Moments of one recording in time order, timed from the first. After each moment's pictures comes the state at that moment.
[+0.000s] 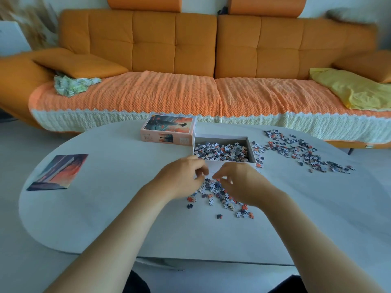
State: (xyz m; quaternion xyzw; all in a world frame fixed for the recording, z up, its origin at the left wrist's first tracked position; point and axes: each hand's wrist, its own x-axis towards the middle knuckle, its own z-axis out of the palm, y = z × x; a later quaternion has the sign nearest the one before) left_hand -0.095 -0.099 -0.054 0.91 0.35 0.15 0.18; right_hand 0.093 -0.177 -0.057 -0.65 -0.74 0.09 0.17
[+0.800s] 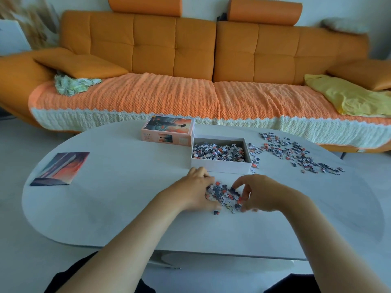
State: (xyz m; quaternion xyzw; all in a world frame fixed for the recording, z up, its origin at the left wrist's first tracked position) left_hand -0.078 -0.129 -0.072 0.92 0.34 0.00 0.19; right_hand 0.119 -0.215 -0.038 -0.74 -0.61 0.28 0.03
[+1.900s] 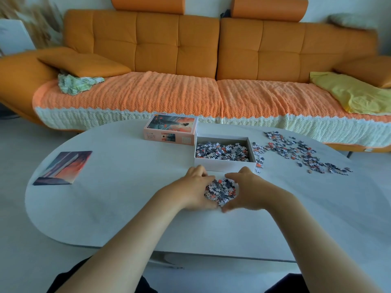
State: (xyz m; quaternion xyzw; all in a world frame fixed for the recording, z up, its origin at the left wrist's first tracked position) left_hand -0.082 -0.120 -0.072 0.91 0.36 -0.03 0.20; right_hand 0.095 -0.196 -0.047 -0.75 -0.62 0.23 0.01
